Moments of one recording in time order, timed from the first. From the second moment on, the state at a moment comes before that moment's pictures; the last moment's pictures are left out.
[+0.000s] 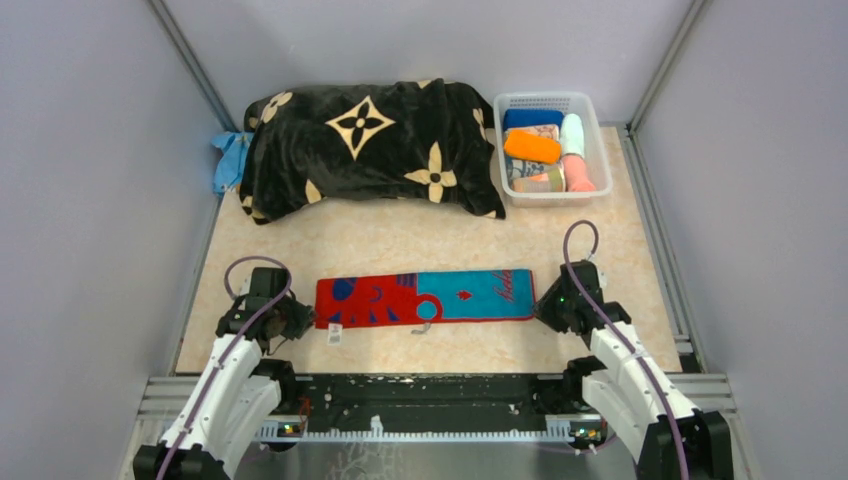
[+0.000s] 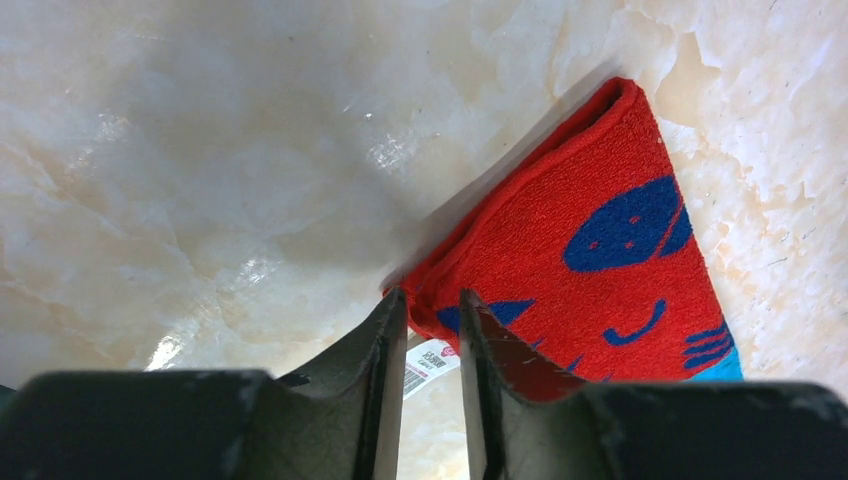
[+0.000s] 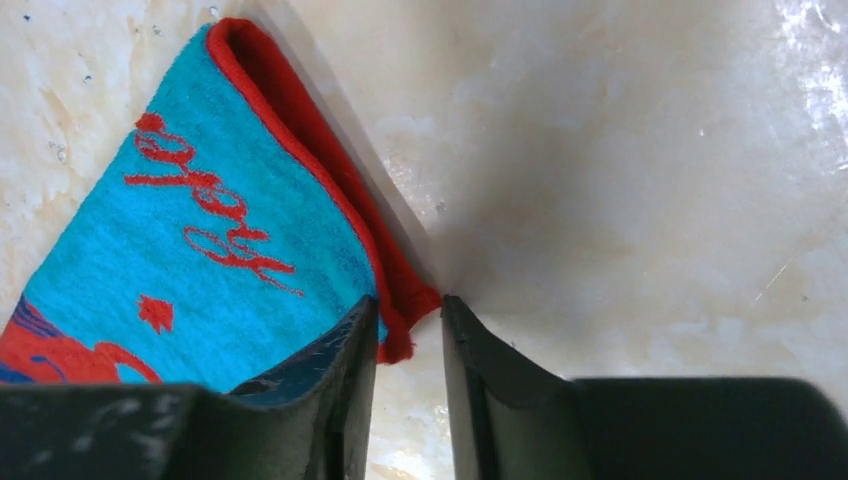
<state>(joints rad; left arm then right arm) -0.10 0.68 0.37 -0.73 -0.09 -1.11 0.17 0.78 0.31 -0.52 -0.01 0.86</state>
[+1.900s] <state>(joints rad) -0.14 1.30 0.65 -0.17 0.13 -0.75 0.00 1.34 0.61 -0.08 -0.22 0.43</state>
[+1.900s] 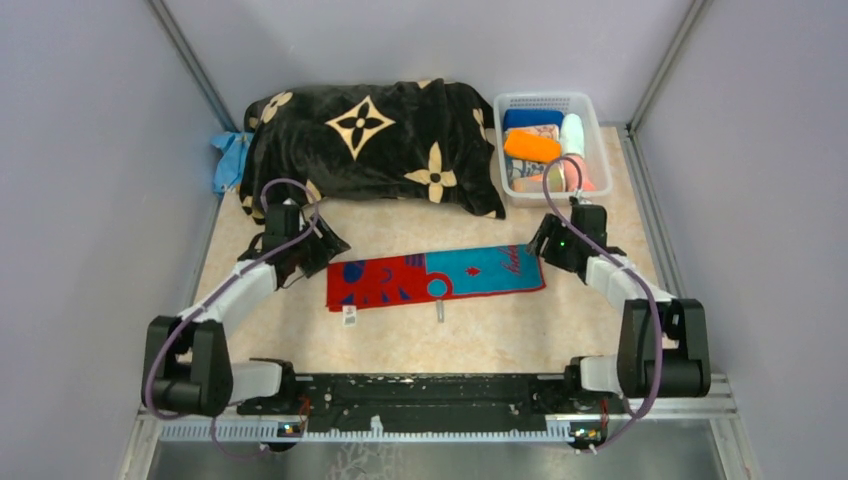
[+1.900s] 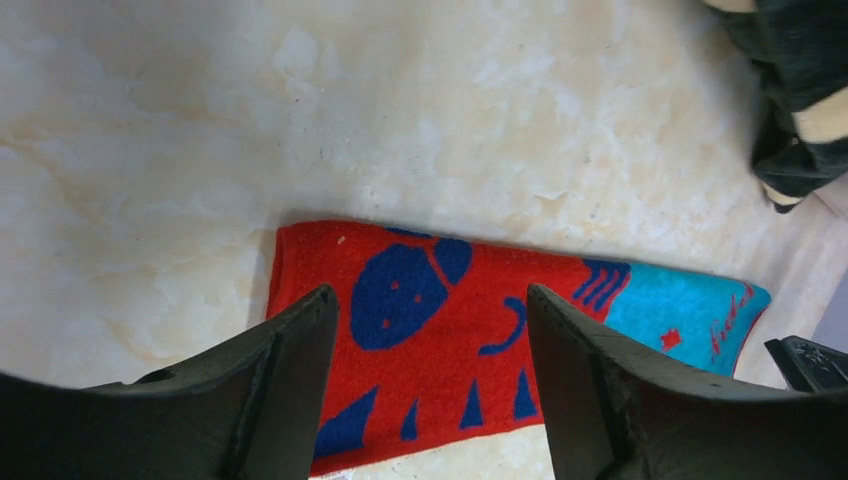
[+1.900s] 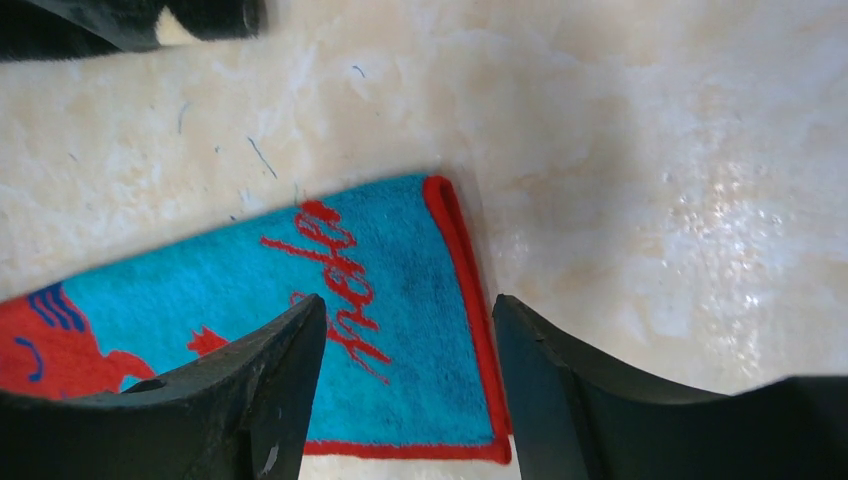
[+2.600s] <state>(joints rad) -0.14 1.01 0.85 -0.50 0.02 -0.41 0.14 1.53 0.81 -0.40 0.00 0.31</state>
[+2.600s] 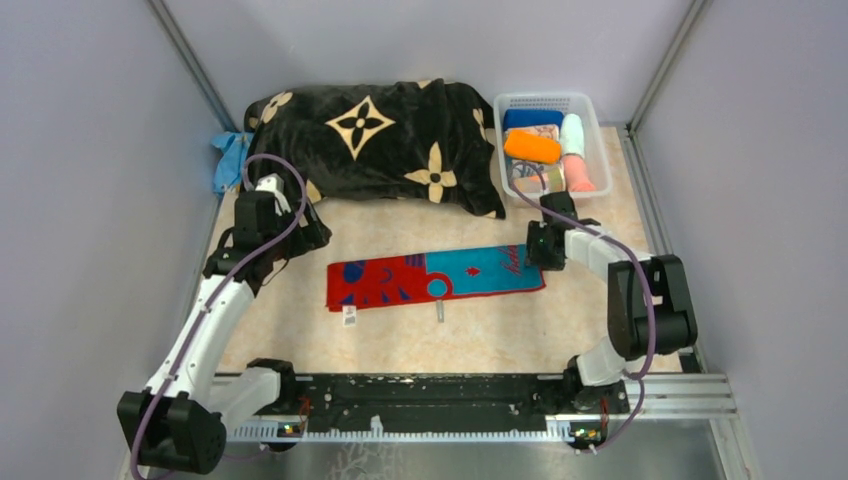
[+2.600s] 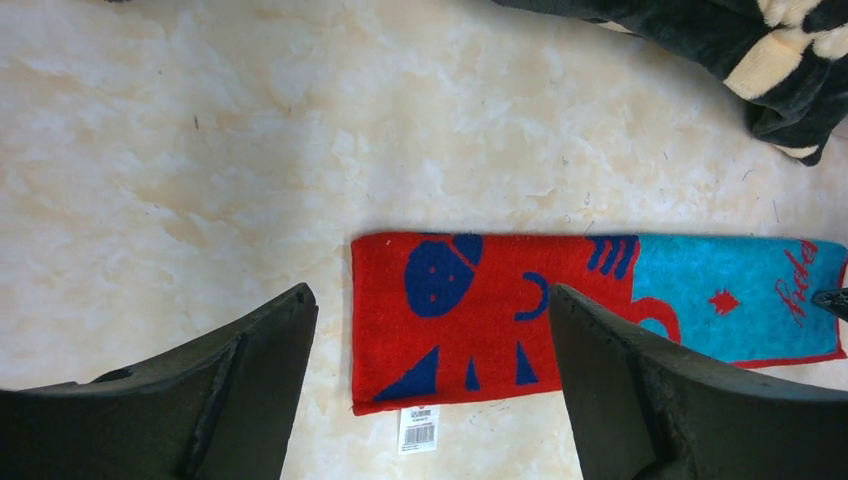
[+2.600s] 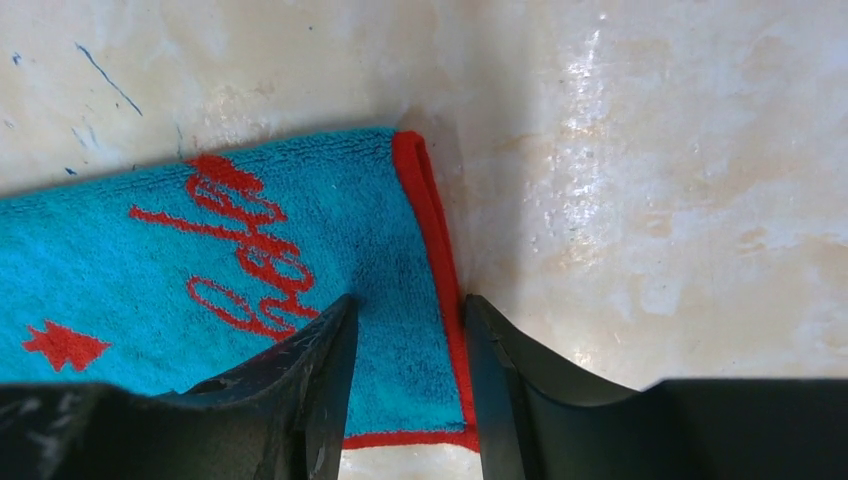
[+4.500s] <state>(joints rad) -0.22 1.31 0.48 -0.10 0.39 -0.62 0.74 1.75 1.30 -0.48 -0.19 0.61</state>
